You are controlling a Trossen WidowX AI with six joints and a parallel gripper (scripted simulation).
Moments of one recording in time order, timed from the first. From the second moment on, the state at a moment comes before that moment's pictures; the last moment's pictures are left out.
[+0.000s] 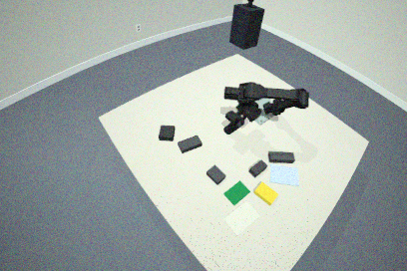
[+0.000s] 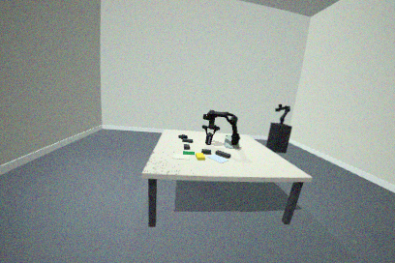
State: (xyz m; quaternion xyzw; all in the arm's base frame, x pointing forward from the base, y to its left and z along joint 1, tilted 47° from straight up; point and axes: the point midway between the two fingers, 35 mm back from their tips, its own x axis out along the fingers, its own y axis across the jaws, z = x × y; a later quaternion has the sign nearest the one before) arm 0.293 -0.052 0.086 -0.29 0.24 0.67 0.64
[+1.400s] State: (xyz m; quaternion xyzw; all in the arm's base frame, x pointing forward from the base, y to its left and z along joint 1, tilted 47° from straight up) arm 0.292 -0.019 0.099 -0.29 0.24 0.67 0.65
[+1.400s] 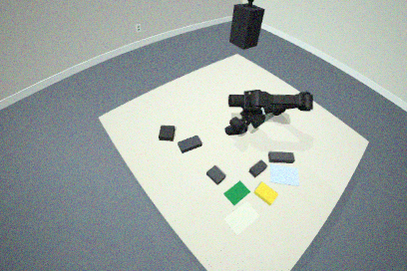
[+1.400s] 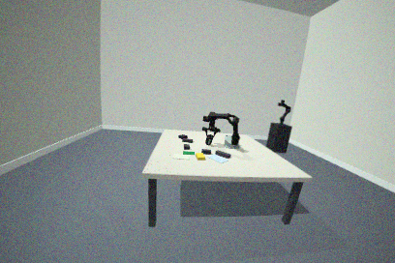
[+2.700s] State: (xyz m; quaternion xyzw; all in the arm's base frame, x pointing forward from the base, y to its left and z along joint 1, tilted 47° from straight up) arm 0.291 0.013 0.100 -0.28 0.23 0.67 0.64
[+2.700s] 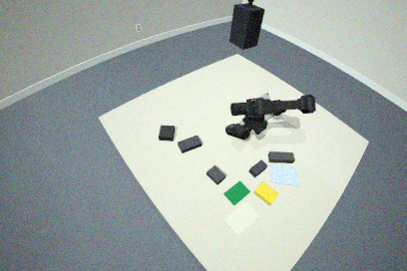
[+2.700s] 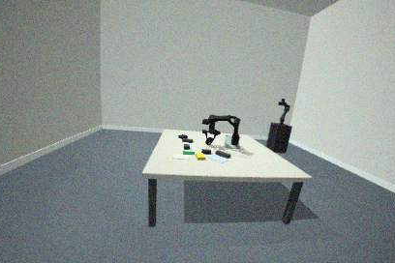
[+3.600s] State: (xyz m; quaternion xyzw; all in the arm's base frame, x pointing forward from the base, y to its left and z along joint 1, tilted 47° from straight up) arm 0.289 0.034 0.098 -0.28 0.24 0.67 0.64
